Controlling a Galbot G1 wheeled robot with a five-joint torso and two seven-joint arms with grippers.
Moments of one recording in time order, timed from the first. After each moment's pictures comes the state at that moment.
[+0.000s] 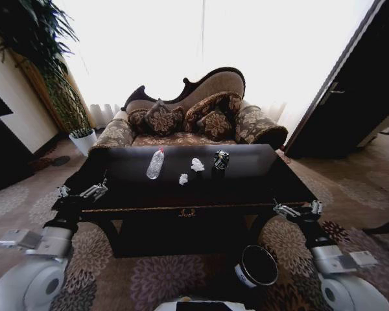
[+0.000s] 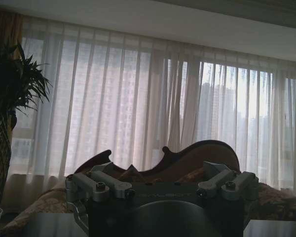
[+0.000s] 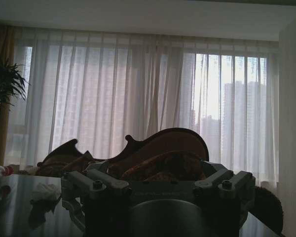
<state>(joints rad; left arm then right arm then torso) 1.59 -1.03 -1.02 -2.44 -0.84 0.20 -0.05 -1.79 1.26 1.00 2.29 0.52 0.13 -0.21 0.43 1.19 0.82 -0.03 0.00</state>
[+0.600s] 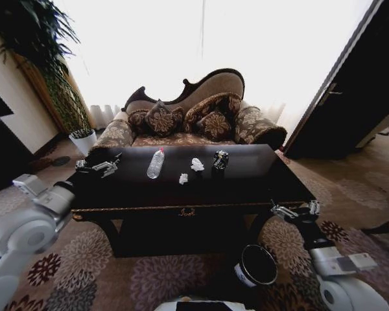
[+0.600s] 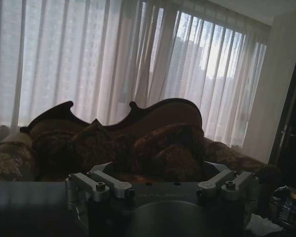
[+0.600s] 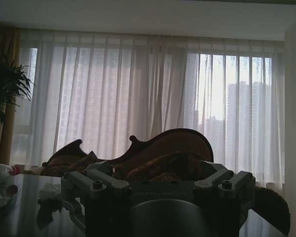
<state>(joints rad) 1.32 -0.60 -0.83 -2.22 -1.26 0.32 -0.15 -1.80 1.28 0.99 2.31 0.50 0.14 -0.23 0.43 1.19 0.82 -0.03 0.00</state>
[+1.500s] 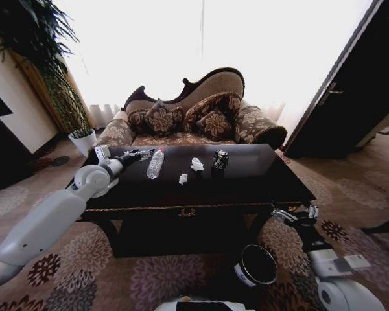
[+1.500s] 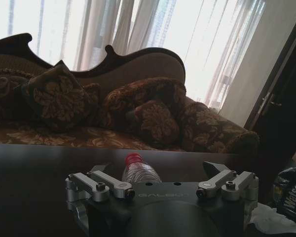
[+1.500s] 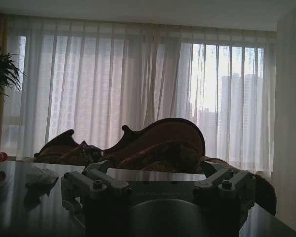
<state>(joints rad) 0.47 -0.67 0.06 -1.76 -1.36 0.37 -0.19 -1.78 1.29 0.99 2.24 0.49 0.14 -0.24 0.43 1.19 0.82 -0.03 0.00</state>
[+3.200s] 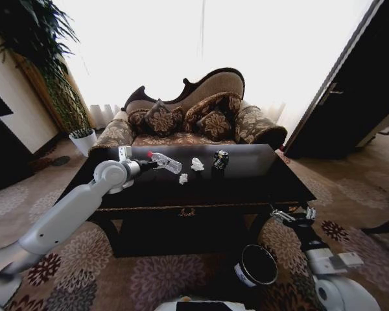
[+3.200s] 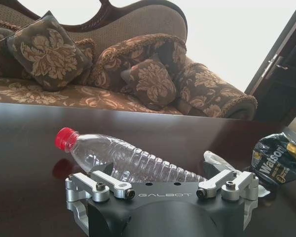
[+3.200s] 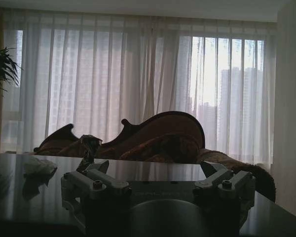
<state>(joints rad) 0.39 -0.73 0.11 -1.83 -1.51 0.57 -0.42 -1.76 1.28 0.97 2.20 0.48 0.14 -0.24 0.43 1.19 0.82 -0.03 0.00</state>
